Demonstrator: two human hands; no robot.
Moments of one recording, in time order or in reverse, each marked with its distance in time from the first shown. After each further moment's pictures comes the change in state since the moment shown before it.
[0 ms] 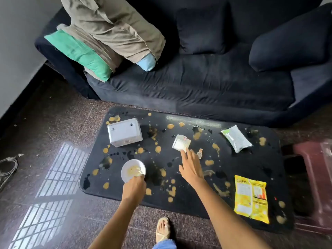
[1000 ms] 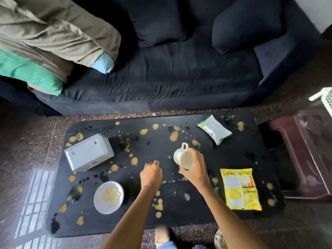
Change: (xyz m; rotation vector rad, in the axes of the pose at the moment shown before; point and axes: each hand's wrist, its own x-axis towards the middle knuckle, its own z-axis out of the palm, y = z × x) left_hand 0.092 0.124 0.016 -0.082 0.048 0.182; right_hand -0.008 0.076 0.025 0.792 0.449 0.314
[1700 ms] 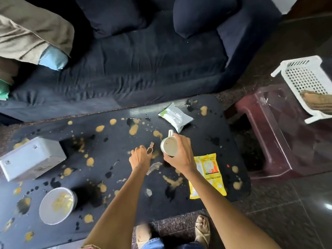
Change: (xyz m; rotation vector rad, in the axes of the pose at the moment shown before) left_hand 0.044 0.110 0.074 0.094 0.009 -0.038; right_hand 0.019 0.083 -0.067 -0.083 0.073 -0.097
